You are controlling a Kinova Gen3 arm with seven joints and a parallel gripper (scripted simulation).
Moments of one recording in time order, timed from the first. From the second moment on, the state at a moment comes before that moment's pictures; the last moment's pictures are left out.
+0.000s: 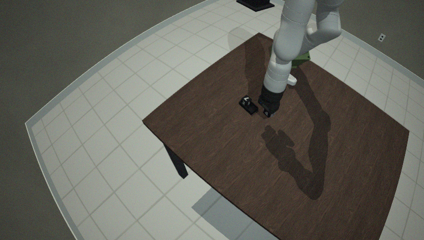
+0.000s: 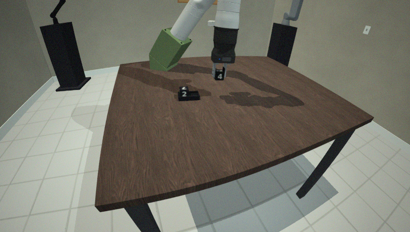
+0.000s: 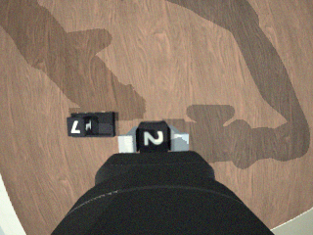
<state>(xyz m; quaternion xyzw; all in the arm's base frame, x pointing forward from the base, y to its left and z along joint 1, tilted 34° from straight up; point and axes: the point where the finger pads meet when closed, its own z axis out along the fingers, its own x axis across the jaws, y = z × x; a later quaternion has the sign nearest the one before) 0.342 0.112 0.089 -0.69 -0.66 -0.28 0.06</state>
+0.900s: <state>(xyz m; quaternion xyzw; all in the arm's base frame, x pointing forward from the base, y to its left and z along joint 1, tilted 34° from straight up) 0.357 0.133 0.050 -0.69 -0.66 -0.28 0.06</state>
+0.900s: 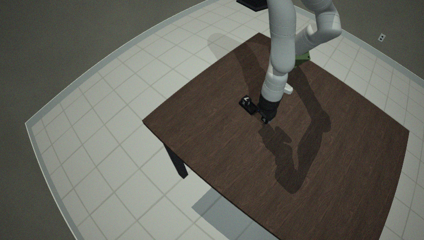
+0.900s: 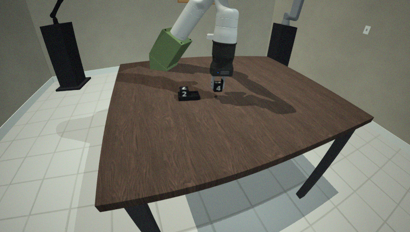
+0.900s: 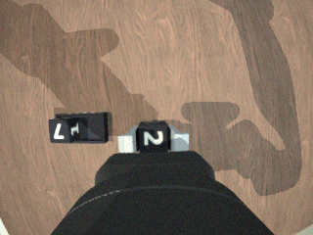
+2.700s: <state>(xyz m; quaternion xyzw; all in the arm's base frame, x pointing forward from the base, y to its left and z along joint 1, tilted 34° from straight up) 0.359 0.149 0.028 -0.69 -0.66 -0.28 0.07</state>
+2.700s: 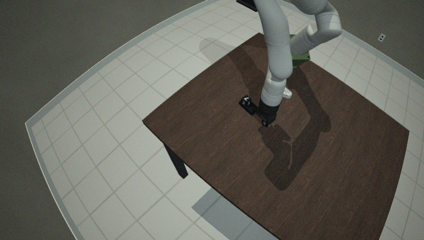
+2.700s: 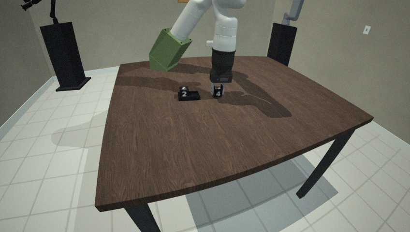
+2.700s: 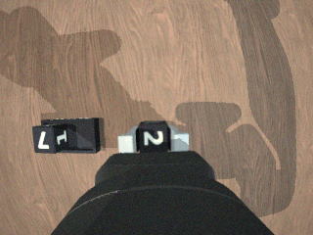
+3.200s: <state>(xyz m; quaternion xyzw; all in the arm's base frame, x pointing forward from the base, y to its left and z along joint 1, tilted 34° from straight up) 0.360 0.149 0.027 -0.69 -0.66 -0.28 0.07</state>
